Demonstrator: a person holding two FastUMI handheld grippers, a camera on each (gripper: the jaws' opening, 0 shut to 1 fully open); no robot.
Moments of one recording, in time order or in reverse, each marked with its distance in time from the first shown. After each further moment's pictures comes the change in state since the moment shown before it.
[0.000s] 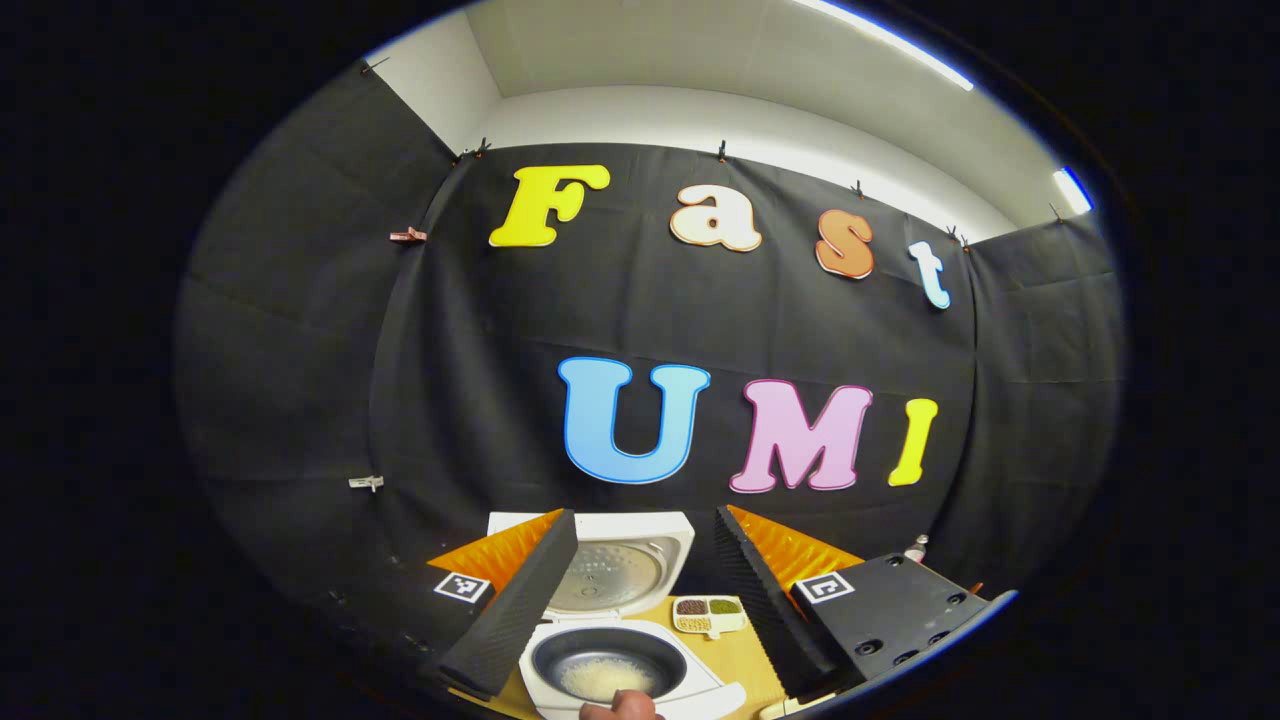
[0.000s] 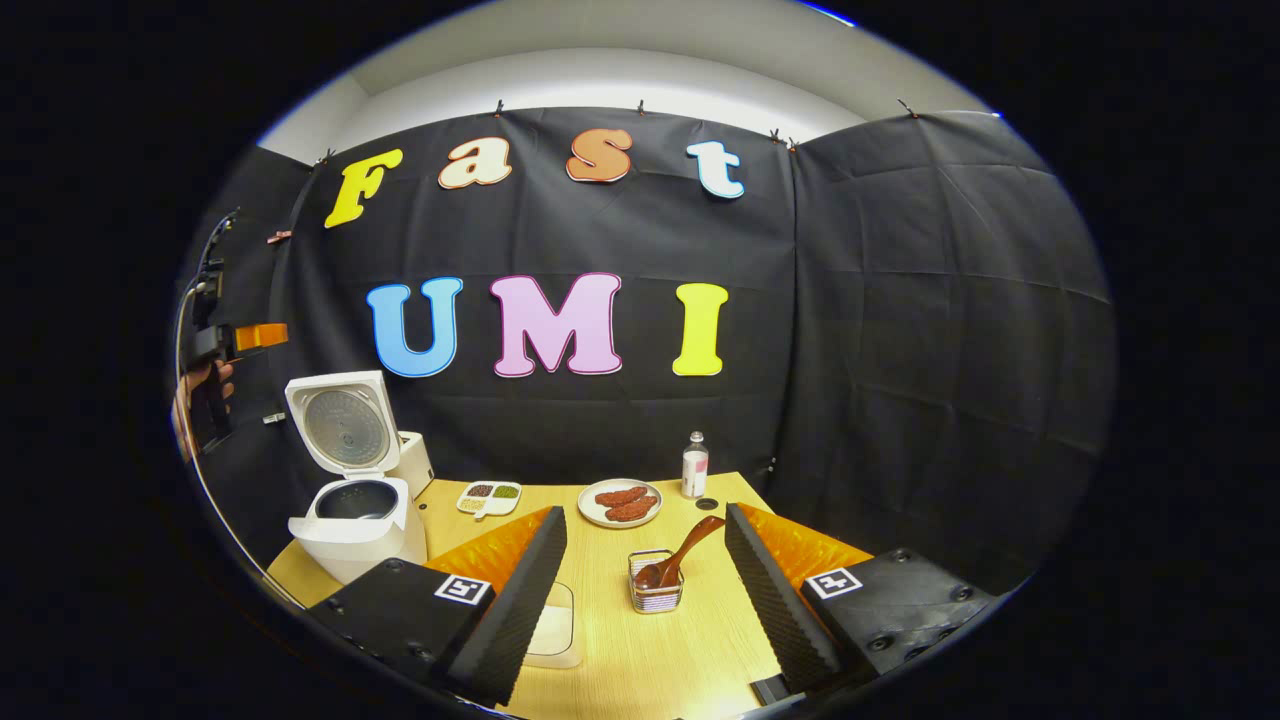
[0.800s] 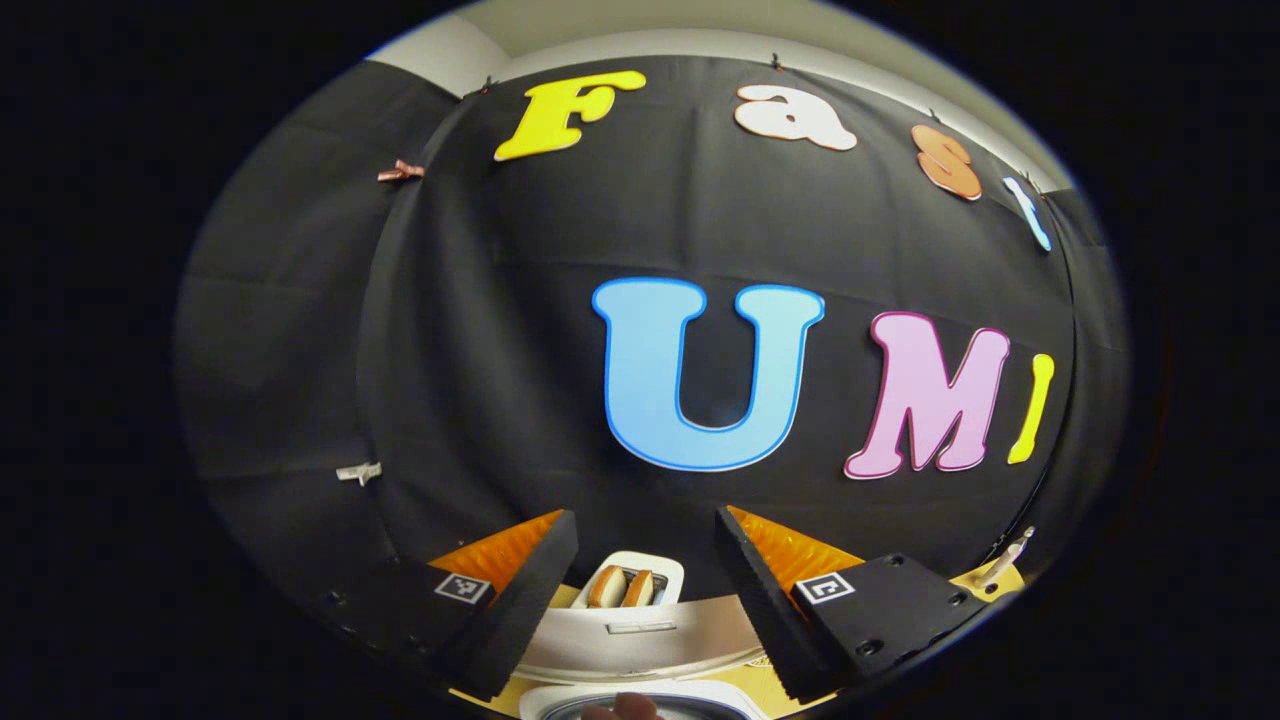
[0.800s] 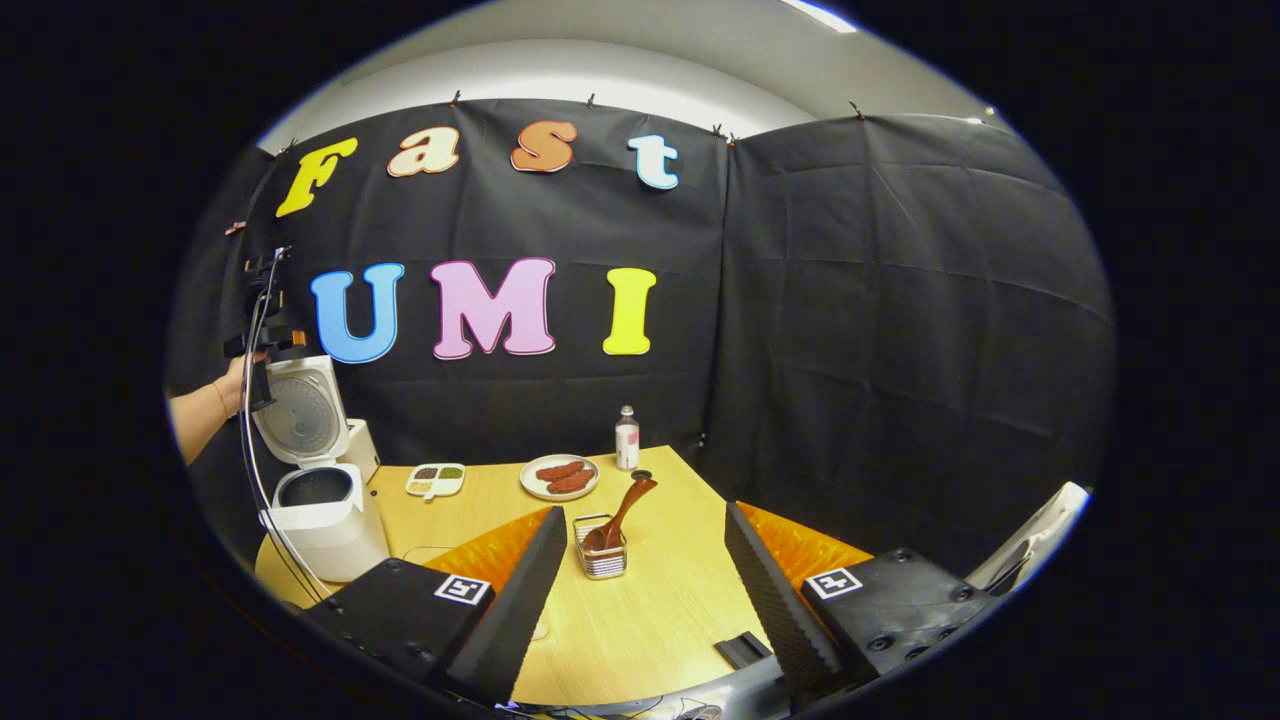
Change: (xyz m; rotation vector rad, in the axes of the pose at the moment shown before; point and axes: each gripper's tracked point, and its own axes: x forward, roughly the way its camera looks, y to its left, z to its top) left arm 0.216 0.064 -0.093 -0.001 0.192 0.184; right arm -0.058 -0.036 -0.028 -0.003 0.064 -0.221
